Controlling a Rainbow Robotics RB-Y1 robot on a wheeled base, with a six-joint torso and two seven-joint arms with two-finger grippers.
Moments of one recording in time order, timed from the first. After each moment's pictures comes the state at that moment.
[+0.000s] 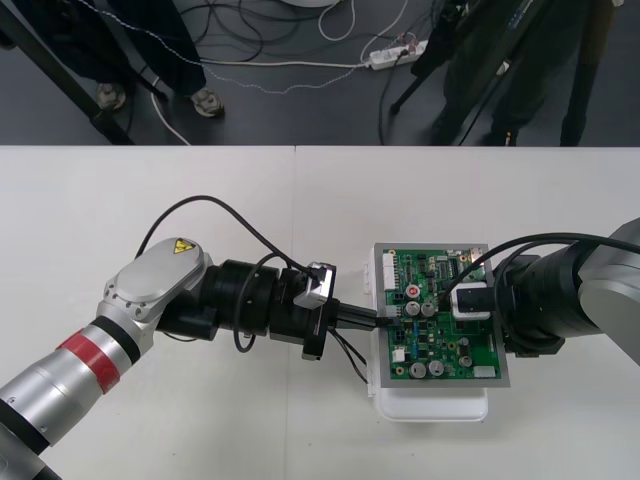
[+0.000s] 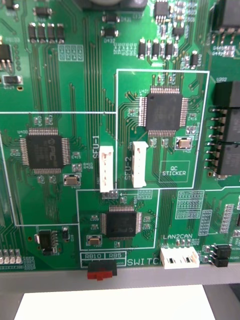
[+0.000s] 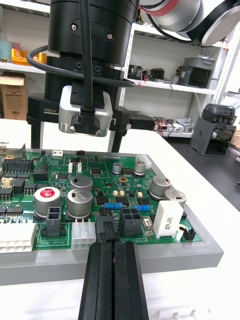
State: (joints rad) right arm -0.23 -0.83 0.35 -2.17 2.44 -1.56 -0.72; left arm -0.50 0.39 -0.59 -1.16 -1.01 -1.20 -0.35
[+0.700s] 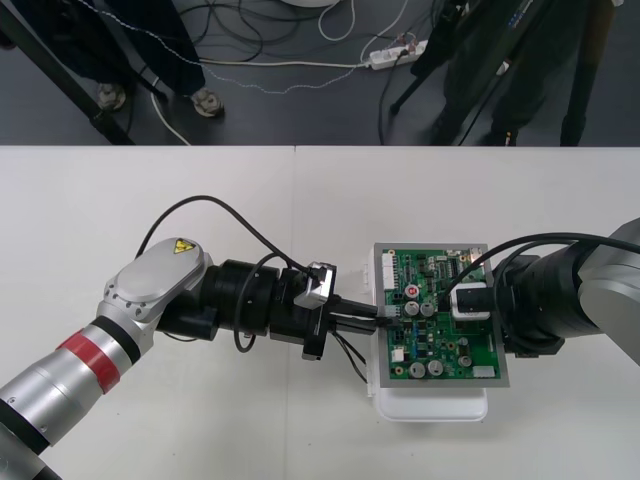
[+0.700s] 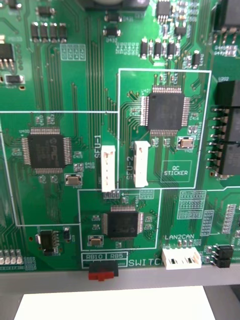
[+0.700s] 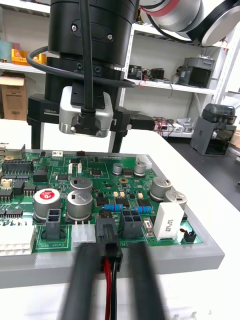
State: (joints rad) right arm -0.23 -0.83 0.35 -2.17 2.44 -1.56 -0.72; left arm -0.50 0.39 -0.59 -1.17 -1.01 -1.20 -0.35
